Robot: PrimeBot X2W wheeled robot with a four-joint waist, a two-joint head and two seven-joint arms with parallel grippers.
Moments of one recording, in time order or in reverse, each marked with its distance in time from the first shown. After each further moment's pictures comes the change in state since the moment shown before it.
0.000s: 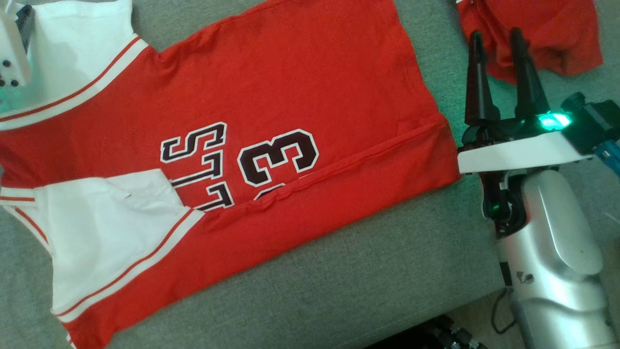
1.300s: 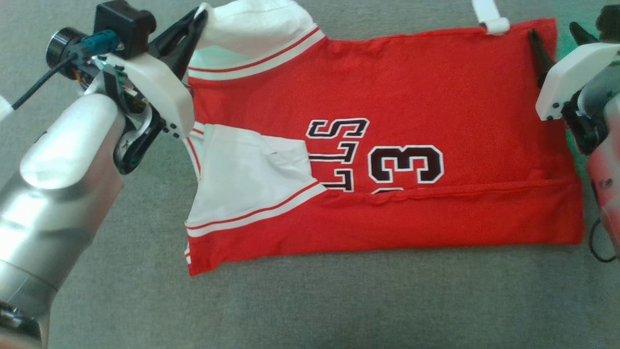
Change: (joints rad) left arm 0.137 -0.137 -0.268 -0.302 -0.022 0.000 -0.500; right arm -0.453 -0.277 0.125 0.711 -0.096 0.000 0.353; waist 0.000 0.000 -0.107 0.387
